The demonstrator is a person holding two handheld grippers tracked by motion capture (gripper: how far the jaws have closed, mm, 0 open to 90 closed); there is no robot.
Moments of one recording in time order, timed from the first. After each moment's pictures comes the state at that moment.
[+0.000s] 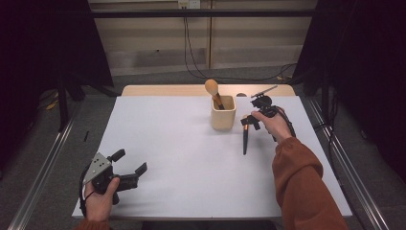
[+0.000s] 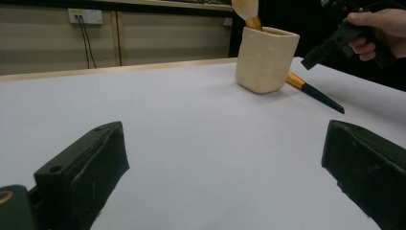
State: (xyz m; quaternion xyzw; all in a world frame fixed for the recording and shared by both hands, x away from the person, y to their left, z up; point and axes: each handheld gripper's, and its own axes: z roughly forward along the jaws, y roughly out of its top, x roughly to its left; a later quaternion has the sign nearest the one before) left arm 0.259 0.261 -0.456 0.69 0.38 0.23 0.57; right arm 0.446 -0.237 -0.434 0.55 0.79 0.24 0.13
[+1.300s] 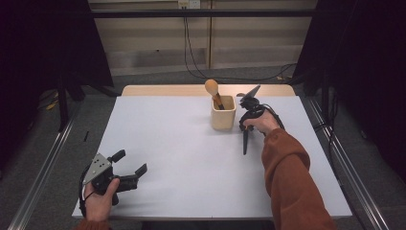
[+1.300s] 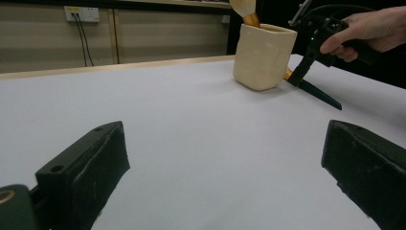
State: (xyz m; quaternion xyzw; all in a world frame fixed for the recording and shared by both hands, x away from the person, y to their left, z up) left arm 0.258 0.262 -0.456 0.70 0.37 0.22 0.57; right arm 0.475 -0.209 -0.456 0.58 0.80 0.11 0.06
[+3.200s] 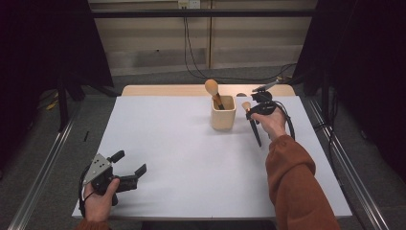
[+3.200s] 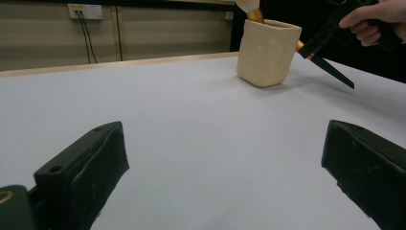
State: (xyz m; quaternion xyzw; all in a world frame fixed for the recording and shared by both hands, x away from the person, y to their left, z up) left arm 0.257 0.263 -0.457 0.70 0.38 0.23 0.56; right arm 0.454 -0.232 -0.420 0.62 0.74 0.23 0.11
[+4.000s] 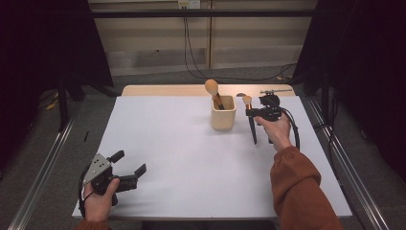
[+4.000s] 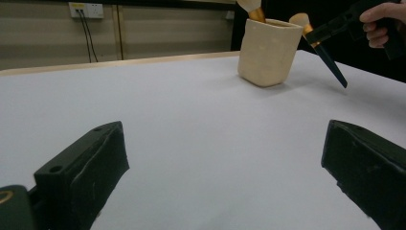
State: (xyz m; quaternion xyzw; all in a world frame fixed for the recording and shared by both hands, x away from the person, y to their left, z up) left arm 0.258 0.263 -0.457 0.70 0.38 0.23 0.56; right arm 0.424 -0.243 -0.418 0.58 0.70 0.38 0.16
